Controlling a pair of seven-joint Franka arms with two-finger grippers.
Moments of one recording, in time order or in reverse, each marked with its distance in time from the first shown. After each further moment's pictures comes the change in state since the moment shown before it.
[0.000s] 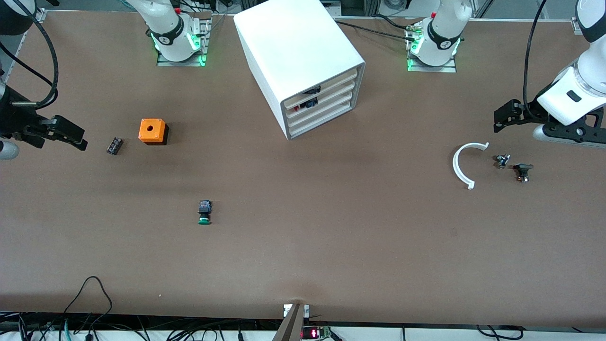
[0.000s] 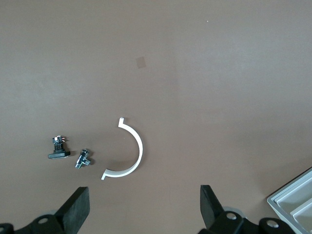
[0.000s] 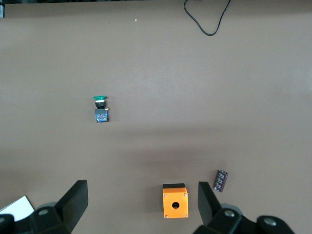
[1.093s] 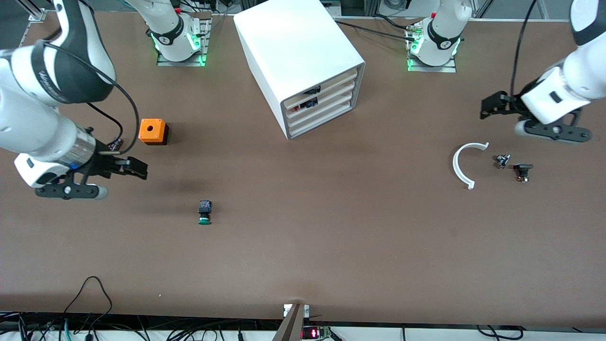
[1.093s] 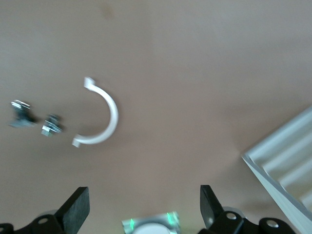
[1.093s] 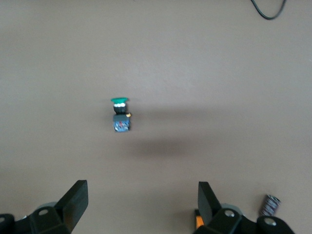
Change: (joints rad) left arm -0.003 0.023 -0.044 -0.001 -0.091 -0.200 0.001; right arm 0.097 0.172 0.022 -0.109 -0.006 0.240 0.094
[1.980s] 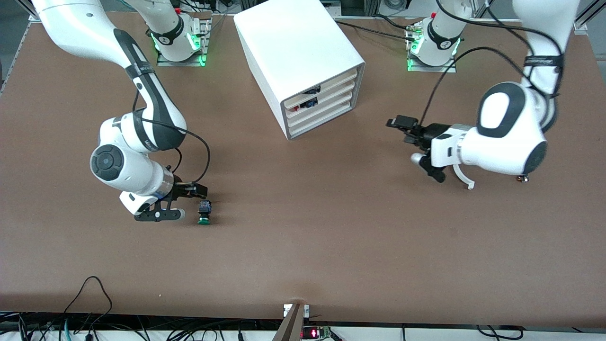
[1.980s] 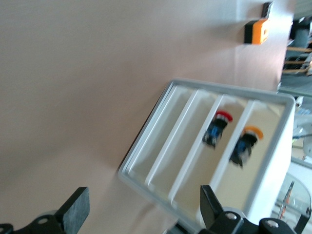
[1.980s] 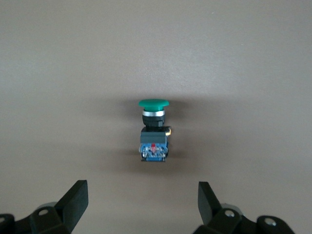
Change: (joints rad) left arm -0.002 0.309 -0.129 -0.157 -0.624 0.242 0.379; right arm 0.081 0.221 0.002 -0.179 0.025 0.394 0.002
